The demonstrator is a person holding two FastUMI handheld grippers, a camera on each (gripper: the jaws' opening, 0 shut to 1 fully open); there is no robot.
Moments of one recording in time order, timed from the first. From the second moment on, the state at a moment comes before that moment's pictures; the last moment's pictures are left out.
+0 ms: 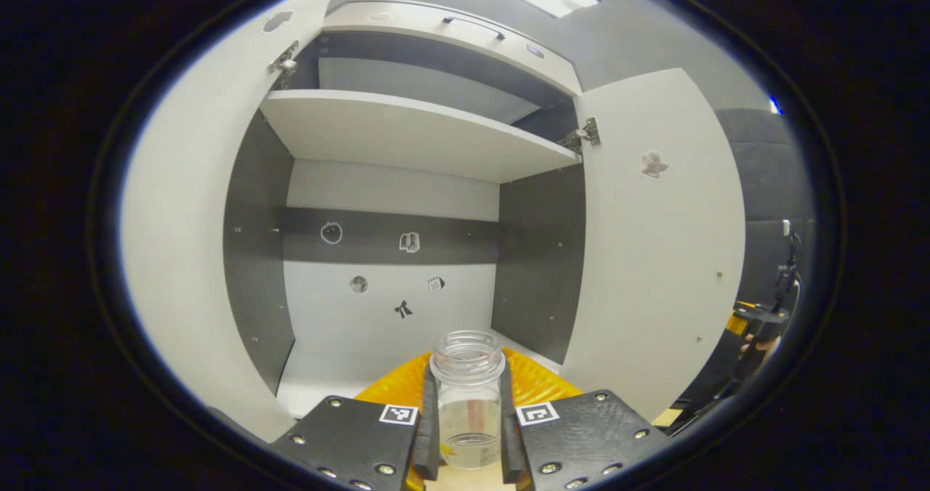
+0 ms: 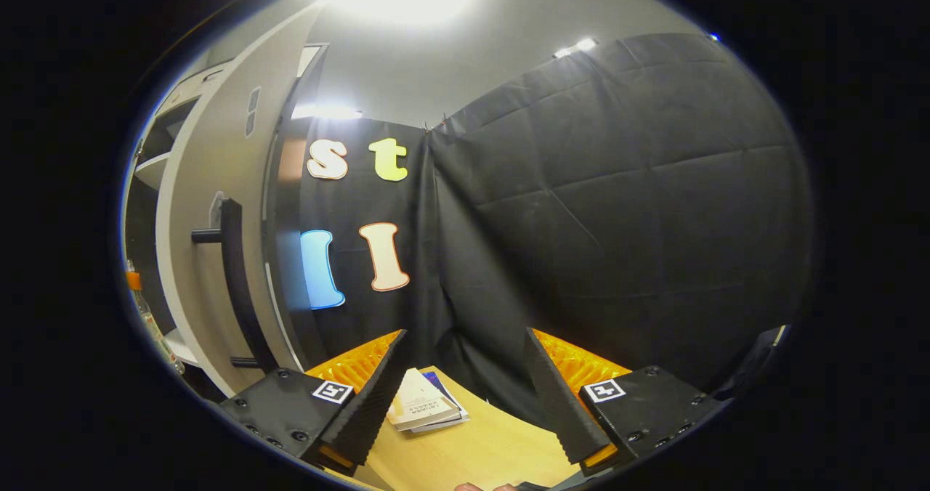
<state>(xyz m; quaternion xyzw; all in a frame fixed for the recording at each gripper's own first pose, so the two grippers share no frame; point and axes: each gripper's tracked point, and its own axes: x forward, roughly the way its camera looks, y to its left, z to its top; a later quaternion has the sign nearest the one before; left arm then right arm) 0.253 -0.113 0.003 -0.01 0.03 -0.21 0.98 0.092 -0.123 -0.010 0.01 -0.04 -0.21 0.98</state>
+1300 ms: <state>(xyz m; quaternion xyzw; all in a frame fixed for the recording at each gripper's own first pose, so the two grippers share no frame) 0.146 -0.144 -0.301 -0.04 0.16 -0.25 0.96 0.036 -0.102 0.001 -0.01 -0.02 -0.18 0.98</state>
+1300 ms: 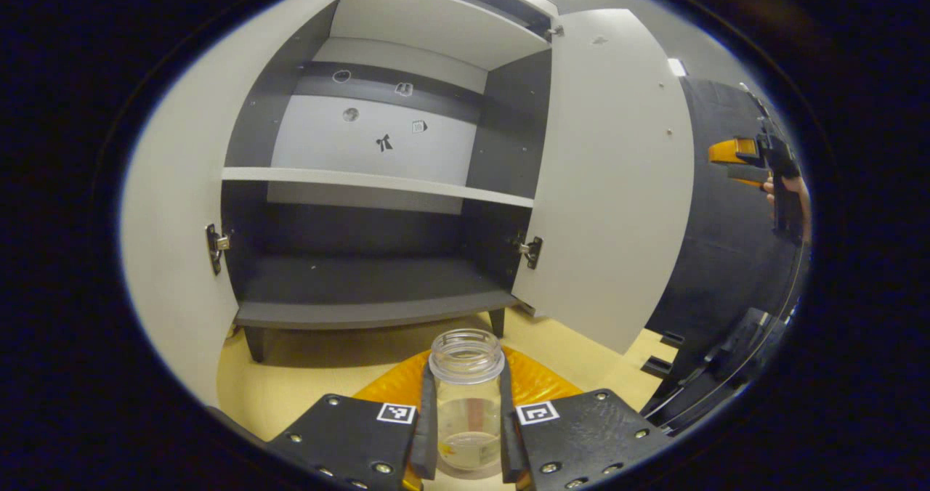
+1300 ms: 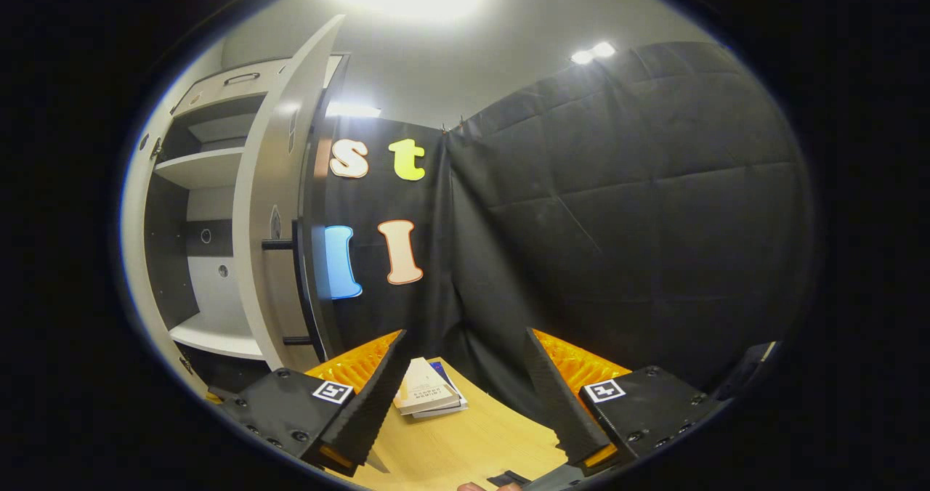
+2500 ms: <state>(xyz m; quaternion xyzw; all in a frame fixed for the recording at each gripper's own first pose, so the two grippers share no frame) 0.107 -0.170 -0.357 0.05 0.20 -0.26 0.94 0.040 -0.090 -0.027 0.01 0.00 -0.18 0.98</state>
